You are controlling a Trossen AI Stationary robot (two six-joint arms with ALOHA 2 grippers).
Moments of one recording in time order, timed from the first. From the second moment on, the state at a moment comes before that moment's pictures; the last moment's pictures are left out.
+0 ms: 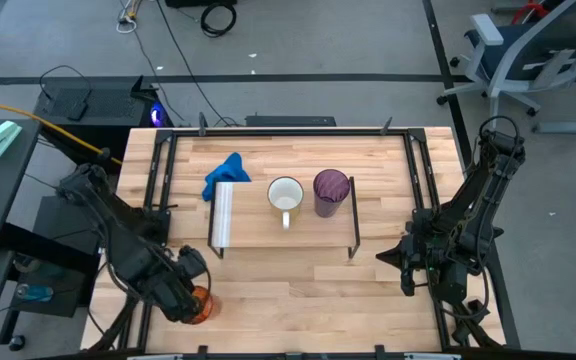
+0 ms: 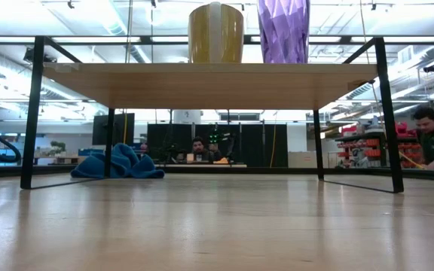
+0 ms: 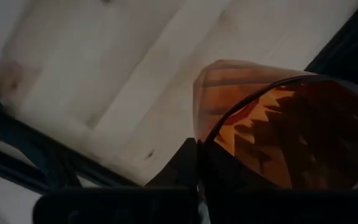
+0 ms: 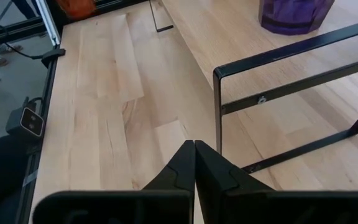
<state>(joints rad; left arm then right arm) -0.82 1.47 1.42 -1.31 -0.03 -1.48 1.08 1.08 0.74 -0.78 0.93 1.23</state>
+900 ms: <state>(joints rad) -0.26 1.47 1.95 -1.57 -0.24 -0.83 1.08 1.09 0.74 -0.78 0.94 1.23</state>
